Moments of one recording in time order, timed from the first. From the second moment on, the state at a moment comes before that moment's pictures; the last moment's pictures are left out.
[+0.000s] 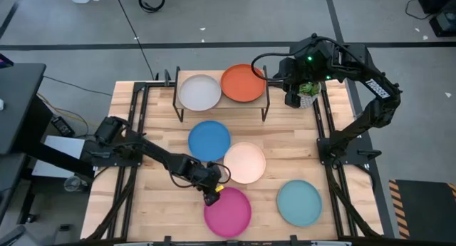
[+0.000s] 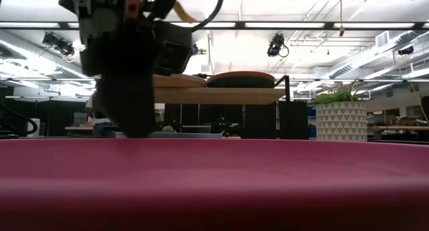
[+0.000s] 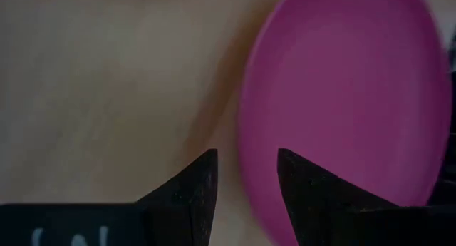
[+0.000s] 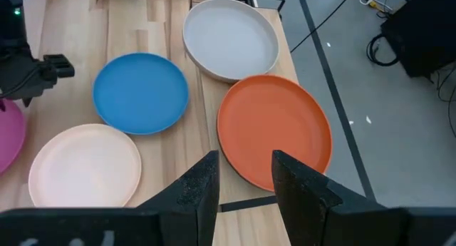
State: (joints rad) left arm -0.38 1.81 1.04 -0.21 0.07 -0.93; right arm -0.27 1.47 2.11 -1.40 0.10 -0.25
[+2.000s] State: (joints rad) left arm 0.68 1.93 1.92 -0.83 0.17 -0.36; right arm -0.39 1.47 2.11 -1.18 0.14 -0.15
